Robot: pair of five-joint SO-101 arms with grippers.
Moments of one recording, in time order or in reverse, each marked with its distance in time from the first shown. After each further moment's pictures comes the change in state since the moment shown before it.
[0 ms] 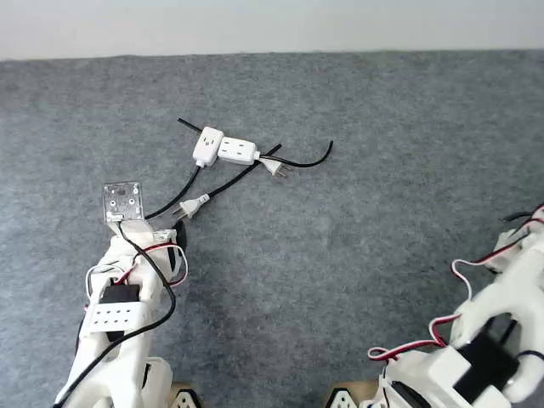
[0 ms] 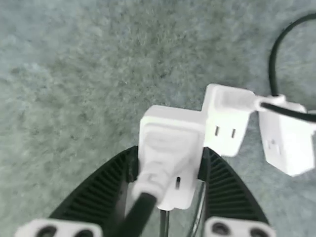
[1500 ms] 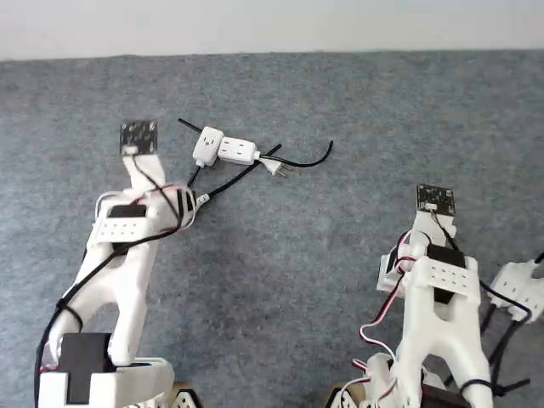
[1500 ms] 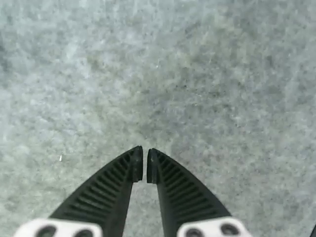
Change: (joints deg) left arm 4.0 34.6 -39.5 13.7 -2.3; right arm -29.3 -22.2 41.9 -16.5 -9.9
